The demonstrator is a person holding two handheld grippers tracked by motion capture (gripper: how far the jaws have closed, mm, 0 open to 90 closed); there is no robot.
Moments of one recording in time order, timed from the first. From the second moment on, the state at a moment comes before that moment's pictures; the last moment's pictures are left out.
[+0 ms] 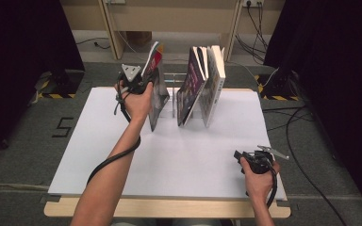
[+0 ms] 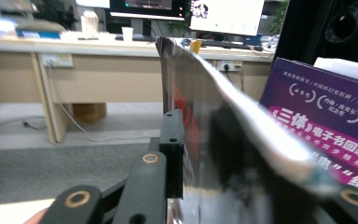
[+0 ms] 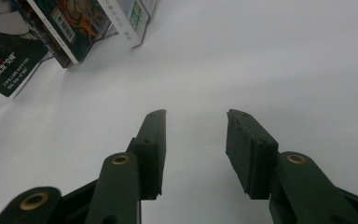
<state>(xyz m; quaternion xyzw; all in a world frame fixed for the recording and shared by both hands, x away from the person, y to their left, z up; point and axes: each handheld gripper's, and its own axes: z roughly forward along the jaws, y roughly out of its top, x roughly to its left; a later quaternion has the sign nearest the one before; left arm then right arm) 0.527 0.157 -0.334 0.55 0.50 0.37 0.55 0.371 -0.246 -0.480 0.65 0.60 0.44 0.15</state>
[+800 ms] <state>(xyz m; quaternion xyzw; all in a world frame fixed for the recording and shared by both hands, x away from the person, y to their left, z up) 0.548 0.158 -0.325 0.56 0.51 0.37 0.54 0.371 -0.248 -0.482 0.65 0.60 0.44 0.15</state>
